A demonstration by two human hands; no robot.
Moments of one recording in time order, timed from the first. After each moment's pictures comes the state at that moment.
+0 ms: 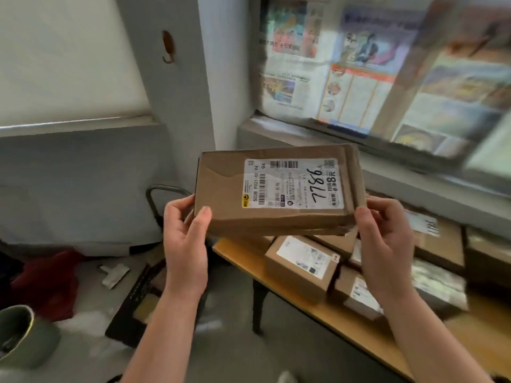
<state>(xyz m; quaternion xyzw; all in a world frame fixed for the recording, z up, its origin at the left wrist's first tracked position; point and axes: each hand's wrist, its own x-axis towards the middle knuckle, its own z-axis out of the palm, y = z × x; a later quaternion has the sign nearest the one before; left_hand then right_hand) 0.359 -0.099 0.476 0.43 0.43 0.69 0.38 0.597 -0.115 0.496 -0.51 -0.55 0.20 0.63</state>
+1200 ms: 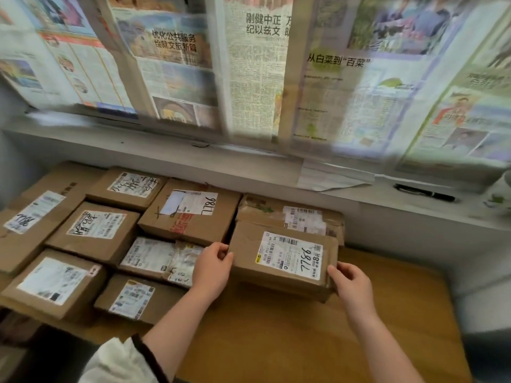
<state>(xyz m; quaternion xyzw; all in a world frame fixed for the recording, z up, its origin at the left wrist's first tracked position) 0.917 -0.091 0.323 0.64 0.64 0.20 0.37 1.149 -0.216 0.324 -0.76 -0.20 0.37 0.49</state>
